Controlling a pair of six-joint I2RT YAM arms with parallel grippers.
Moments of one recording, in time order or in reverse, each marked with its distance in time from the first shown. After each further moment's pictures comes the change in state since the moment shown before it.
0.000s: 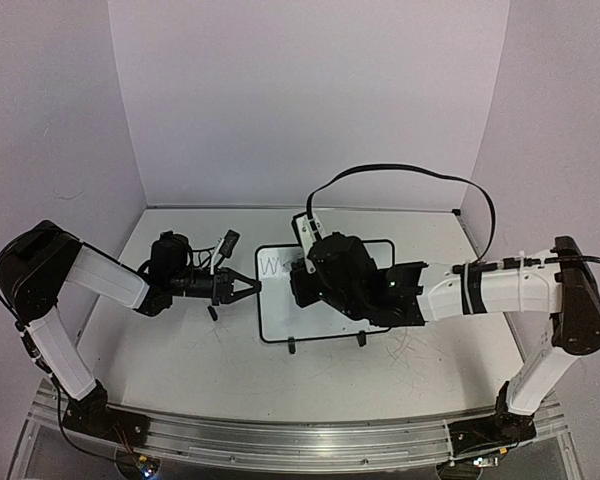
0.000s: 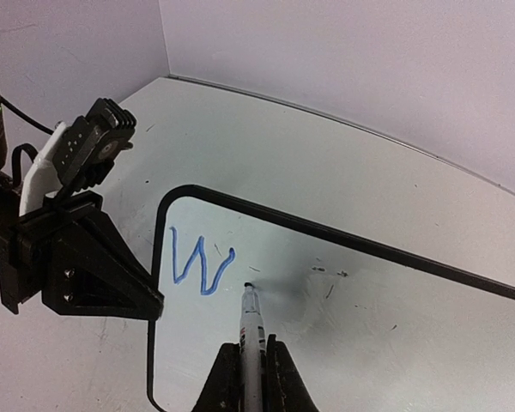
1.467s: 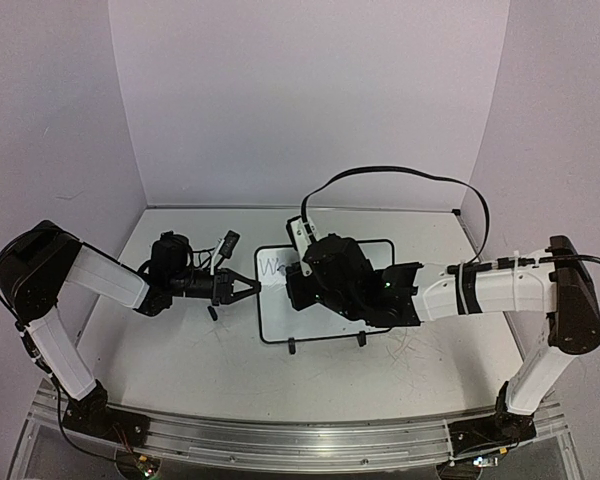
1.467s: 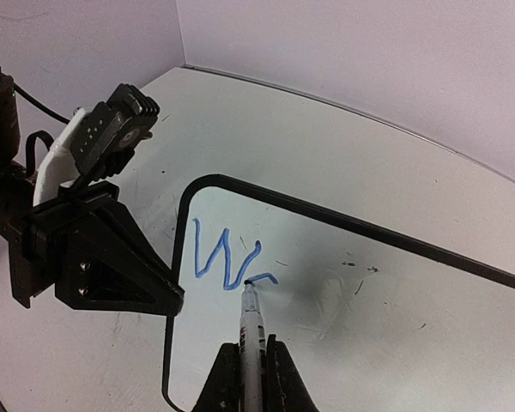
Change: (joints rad) left arm 0.000 0.000 0.000 -0.015 -0.007 0.000; right arm 0.000 0.026 0.014 -0.001 -0.051 0.011
